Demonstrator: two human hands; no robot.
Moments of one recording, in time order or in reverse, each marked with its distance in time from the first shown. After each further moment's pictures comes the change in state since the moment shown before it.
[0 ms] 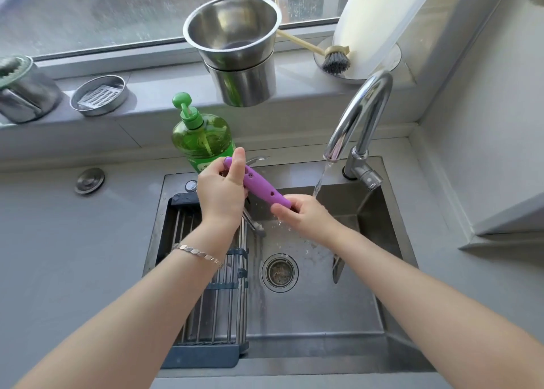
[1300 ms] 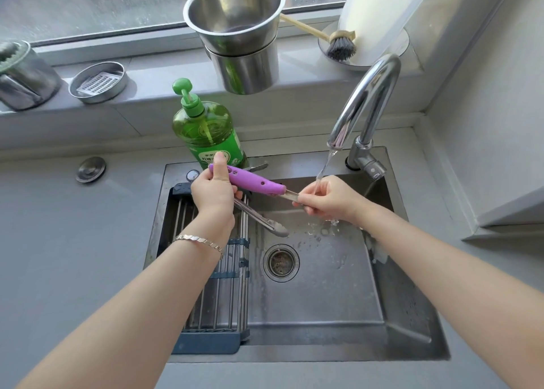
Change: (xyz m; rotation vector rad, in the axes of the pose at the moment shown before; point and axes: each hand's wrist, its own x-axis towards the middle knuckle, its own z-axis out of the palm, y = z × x) left_hand 0.008 -0.026 -0.005 -0.140 0.138 -0.399; right_hand -0.003 0.009 -0.037 0.073 -0.074 0.202
